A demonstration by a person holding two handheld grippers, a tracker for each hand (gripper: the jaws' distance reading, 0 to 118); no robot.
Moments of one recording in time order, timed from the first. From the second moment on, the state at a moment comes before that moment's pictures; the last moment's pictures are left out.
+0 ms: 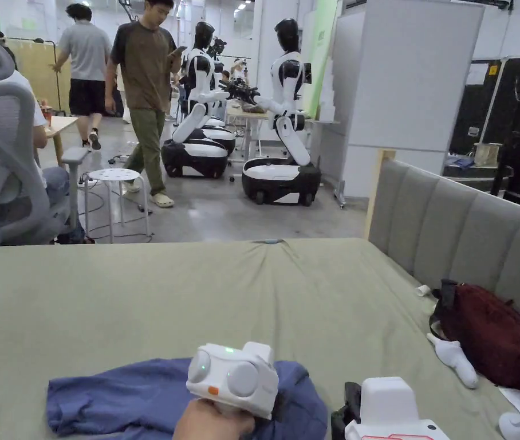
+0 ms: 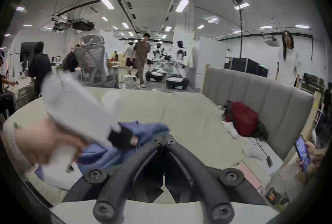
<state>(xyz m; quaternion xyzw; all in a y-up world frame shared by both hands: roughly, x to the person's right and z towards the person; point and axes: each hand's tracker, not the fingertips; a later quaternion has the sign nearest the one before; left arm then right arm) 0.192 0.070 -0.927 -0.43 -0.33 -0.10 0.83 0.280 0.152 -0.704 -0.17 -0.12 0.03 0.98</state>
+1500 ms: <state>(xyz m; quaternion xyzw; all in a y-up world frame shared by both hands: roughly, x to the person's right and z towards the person) -0.212 0.071 -0.994 -0.48 0.00 0.05 0.88 0.219 0.115 -0.714 -0.20 -0.03 0.06 0.98</state>
